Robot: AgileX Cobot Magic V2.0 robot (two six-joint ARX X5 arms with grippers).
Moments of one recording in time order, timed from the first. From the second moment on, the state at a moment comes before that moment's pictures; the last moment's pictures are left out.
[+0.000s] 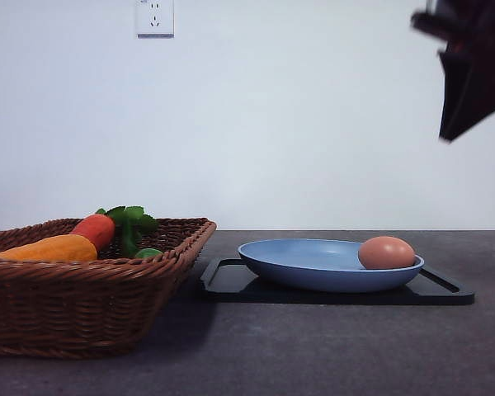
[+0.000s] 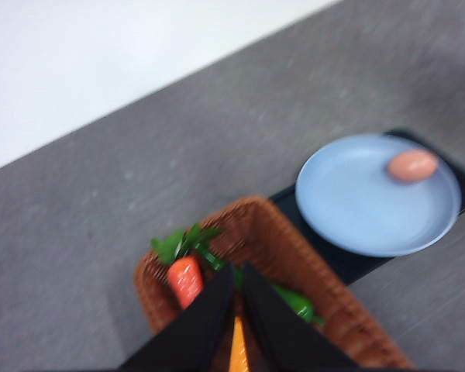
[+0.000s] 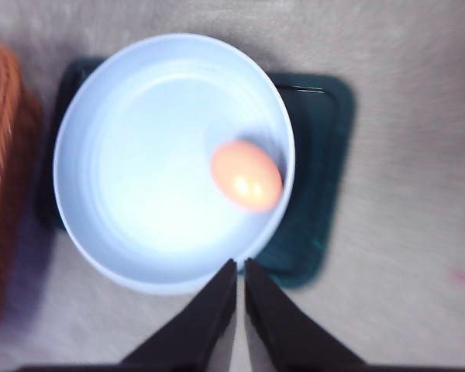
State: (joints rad) left_arx -0.88 0.97 1.29 -0.87 -0.47 -0.02; right_arx 0.21 1.33 1.21 -0.85 -0.21 0.15
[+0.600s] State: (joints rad) left_arx -0.70 0.64 0.70 -0.45 -0.47 -0.10; right_arx 0.66 0.83 0.76 -0.39 0.28 0.13
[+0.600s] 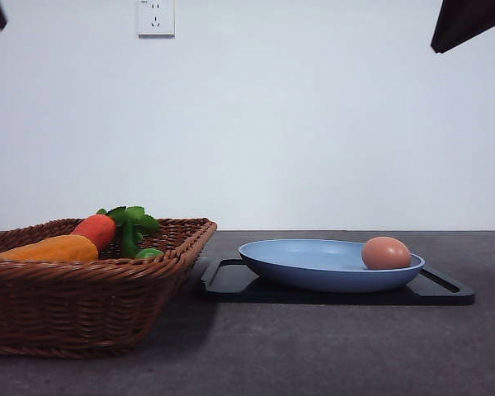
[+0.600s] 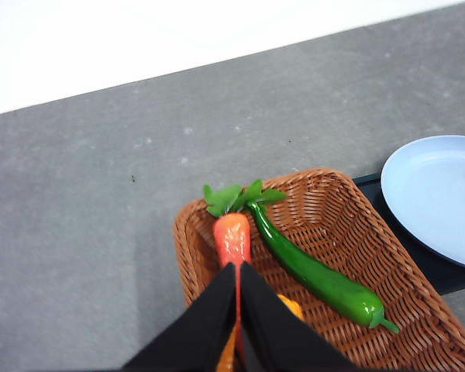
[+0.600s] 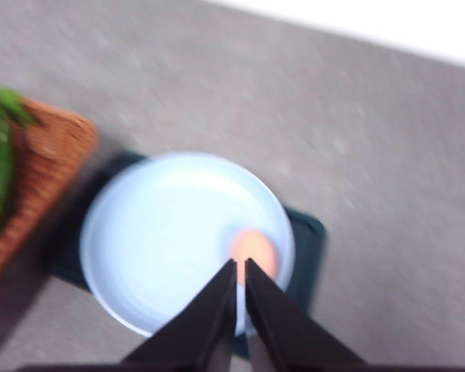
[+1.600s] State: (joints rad) left_arx -0.66 0.27 0.49 -0.41 -0.47 -0.14; right_arx 0.75 0.71 0.39 0.06 0.32 0.13
